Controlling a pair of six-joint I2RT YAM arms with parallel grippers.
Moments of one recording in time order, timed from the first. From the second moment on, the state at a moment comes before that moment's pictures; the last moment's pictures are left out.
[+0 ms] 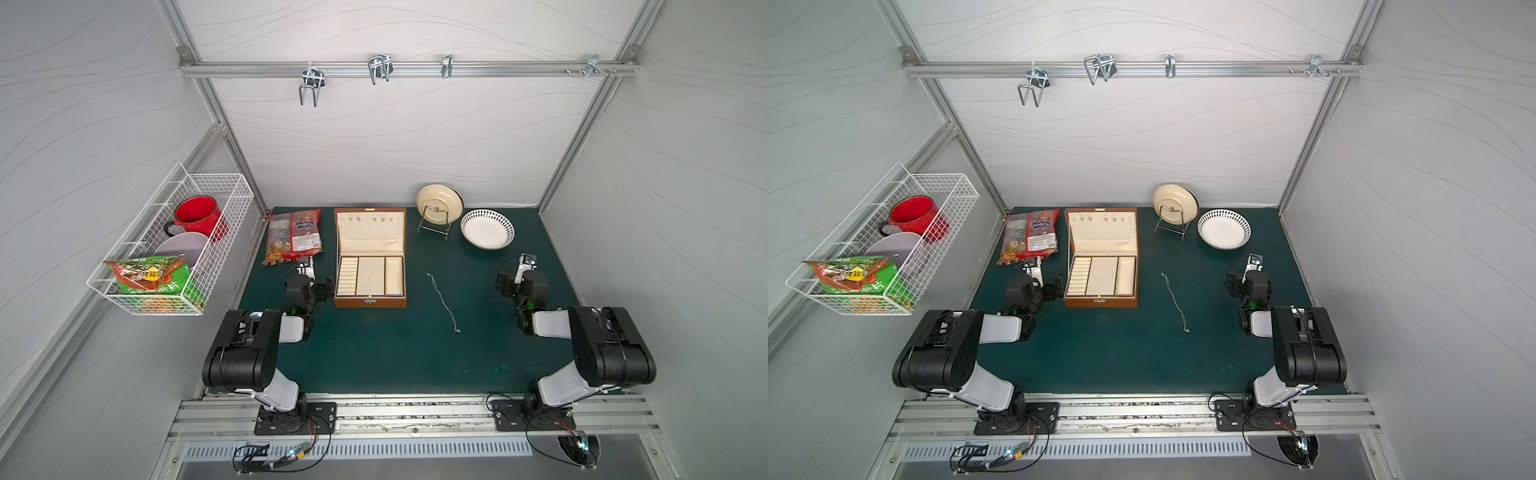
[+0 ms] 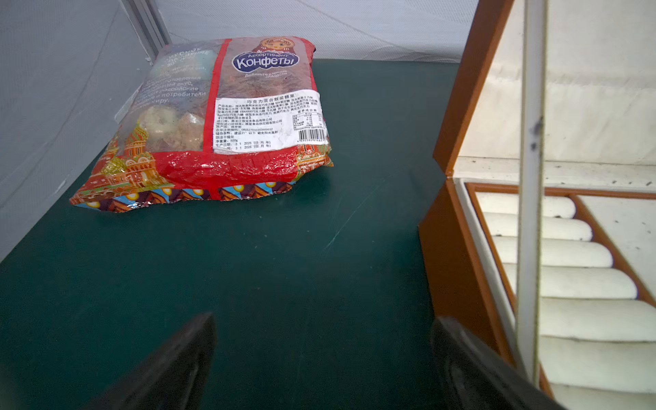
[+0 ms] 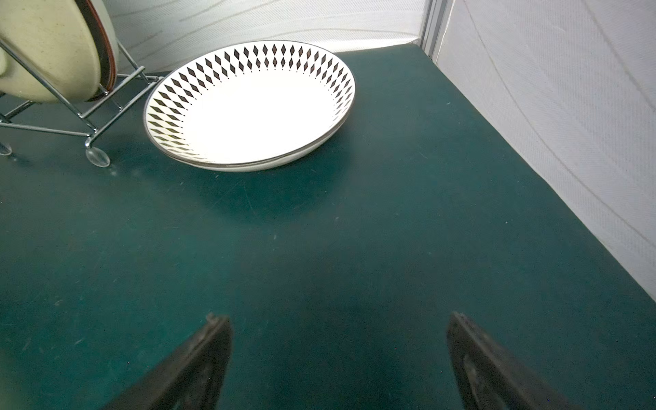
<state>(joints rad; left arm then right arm) 0.01 1.56 0.38 0.73 -0.07 -0.04 0.03 1.55 0.41 0.69 0.16 0.08</state>
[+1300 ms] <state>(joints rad) 0.03 1.26 0.93 -0.19 -0.38 -0.43 0.04 1.11 0.81 -0.01 0.33 0.43</state>
